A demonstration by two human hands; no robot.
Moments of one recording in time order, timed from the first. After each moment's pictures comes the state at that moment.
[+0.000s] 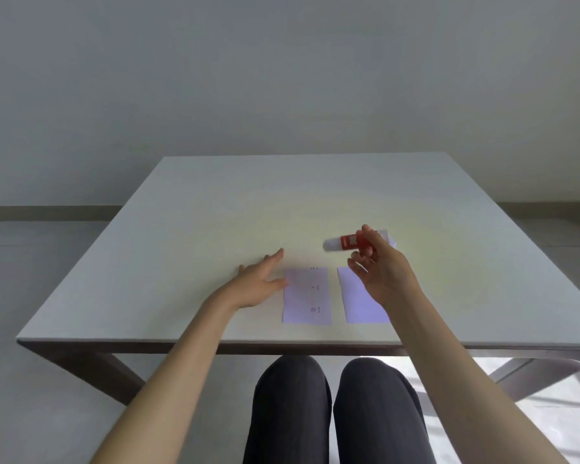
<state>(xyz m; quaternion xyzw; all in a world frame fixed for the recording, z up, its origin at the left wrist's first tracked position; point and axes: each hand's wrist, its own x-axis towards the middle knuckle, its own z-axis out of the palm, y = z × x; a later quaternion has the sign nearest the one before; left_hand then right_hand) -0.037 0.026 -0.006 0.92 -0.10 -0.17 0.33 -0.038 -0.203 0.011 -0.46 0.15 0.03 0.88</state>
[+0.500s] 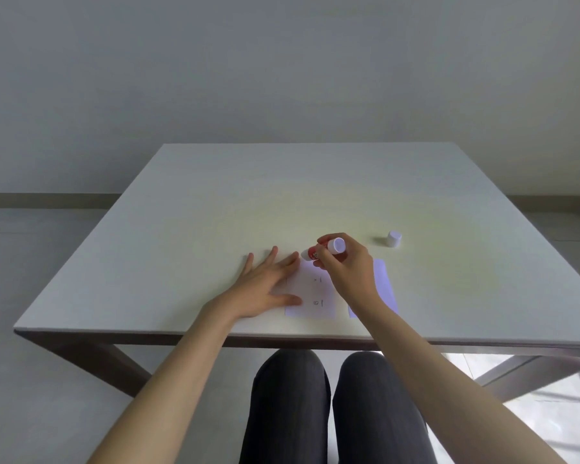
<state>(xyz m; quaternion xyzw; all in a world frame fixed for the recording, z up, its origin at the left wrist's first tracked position) -0.040 0.029 -0.035 0.95 -0.21 -0.13 0.21 -0.048 -0.154 -0.010 -0.77 0.02 -0.07 0.63</state>
